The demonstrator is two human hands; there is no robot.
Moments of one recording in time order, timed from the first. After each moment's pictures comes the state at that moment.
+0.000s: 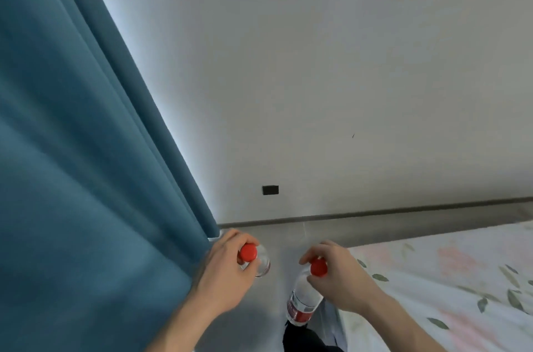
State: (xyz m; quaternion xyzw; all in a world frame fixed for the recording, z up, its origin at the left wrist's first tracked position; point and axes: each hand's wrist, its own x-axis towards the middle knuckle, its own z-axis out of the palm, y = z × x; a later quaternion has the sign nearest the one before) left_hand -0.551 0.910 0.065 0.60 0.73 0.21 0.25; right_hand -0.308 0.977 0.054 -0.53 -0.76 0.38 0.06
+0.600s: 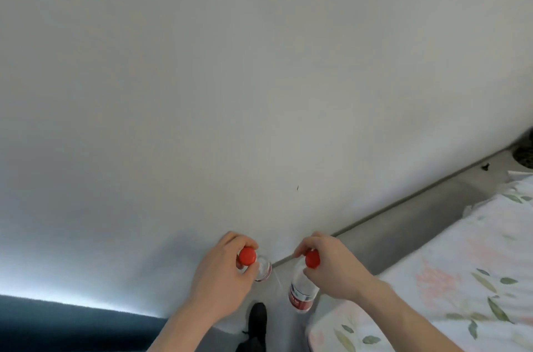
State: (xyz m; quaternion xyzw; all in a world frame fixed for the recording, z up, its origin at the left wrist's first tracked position) left_hand -0.482 1.267 0.088 0.72 0.62 0.15 0.27; right_hand -0.236 1.275 0.066 -0.61 -0.69 0.37 0.11
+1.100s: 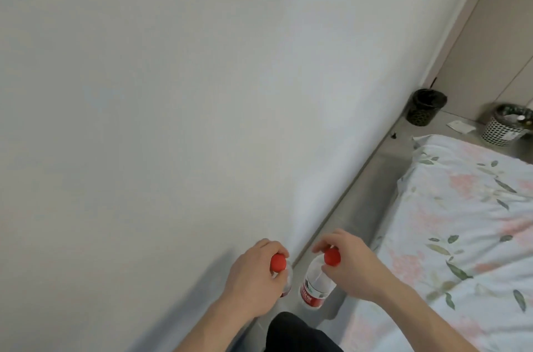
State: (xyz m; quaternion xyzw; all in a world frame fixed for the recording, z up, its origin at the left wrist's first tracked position) left_hand -0.342 1.475 0.069 0.85 0.42 0.03 0.31; right_hand -0.140 1.377 0.078 -0.77 -0.52 0.31 0.20
